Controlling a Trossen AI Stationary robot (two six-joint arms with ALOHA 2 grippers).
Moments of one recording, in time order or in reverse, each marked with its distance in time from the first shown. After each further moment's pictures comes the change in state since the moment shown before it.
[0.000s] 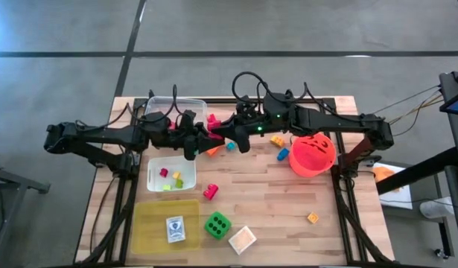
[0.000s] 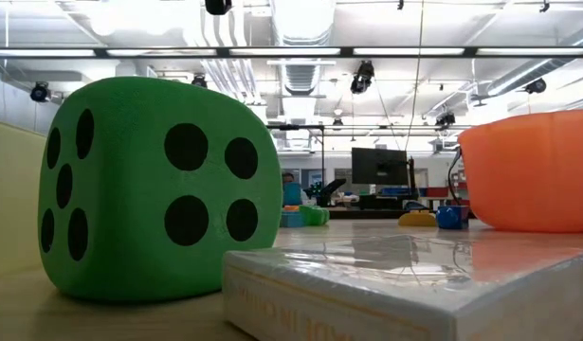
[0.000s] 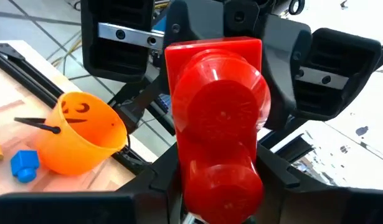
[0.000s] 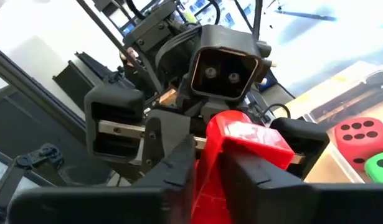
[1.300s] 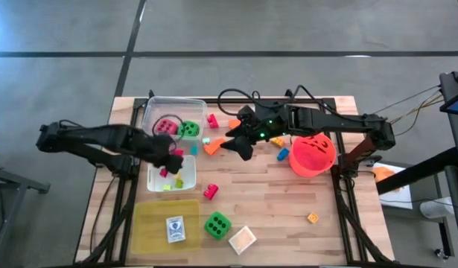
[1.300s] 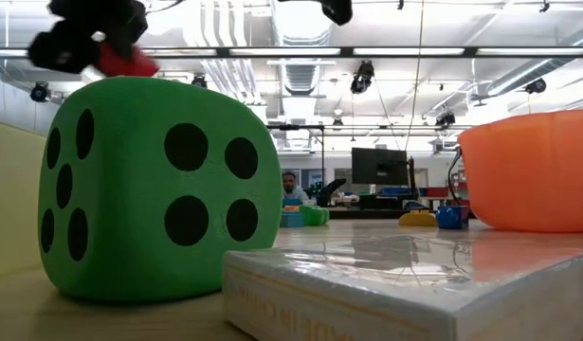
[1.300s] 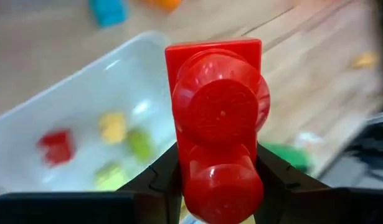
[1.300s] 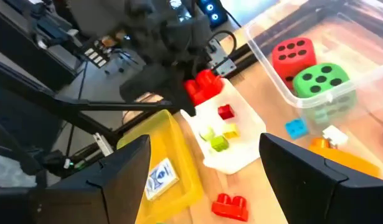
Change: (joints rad) left arm -0.116 -0.174 0.001 -1.271 -0.088 -0.404; right arm 0.002 -0.018 -0.002 -0.369 0.043 -0.047
